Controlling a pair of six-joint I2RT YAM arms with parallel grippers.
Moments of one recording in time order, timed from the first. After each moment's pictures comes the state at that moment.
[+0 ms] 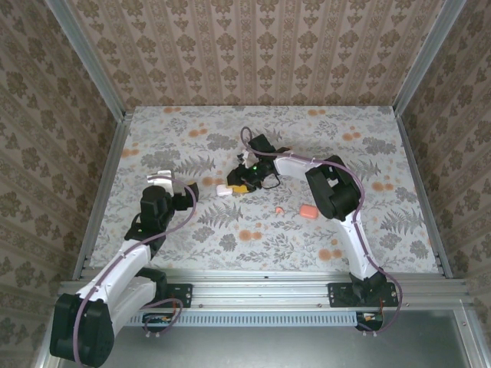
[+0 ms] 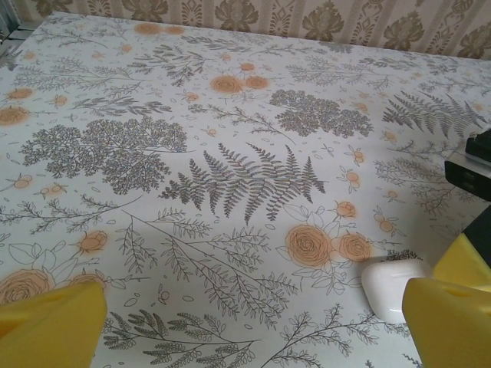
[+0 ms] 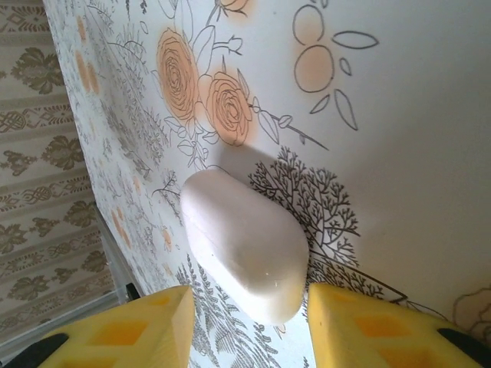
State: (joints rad) left arm -0.29 0.87 0.34 0.13 -0.10 -0.20; right arm 0.53 2.32 1.67 -0.40 -0.79 0.65
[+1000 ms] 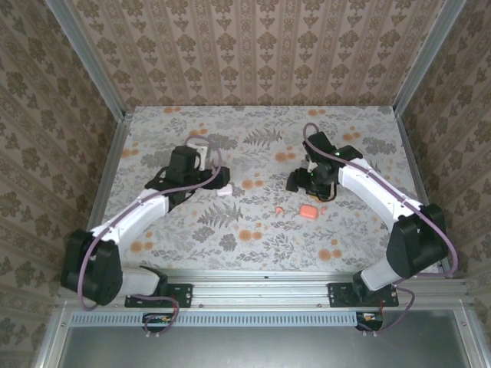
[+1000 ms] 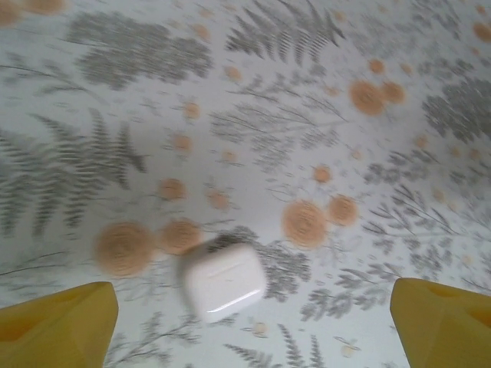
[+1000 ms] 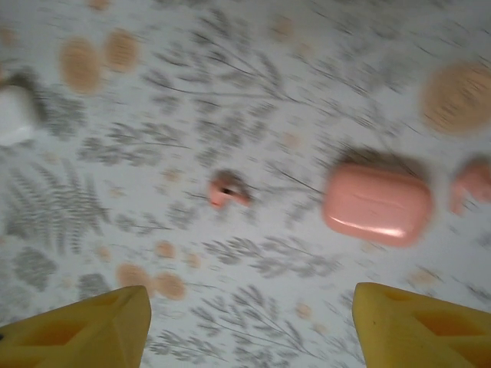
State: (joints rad) left arm -0.48 1.34 0.88 -0.24 0.14 -0.28; right arm 0.37 1.50 1.21 -0.99 -0.15 0.64
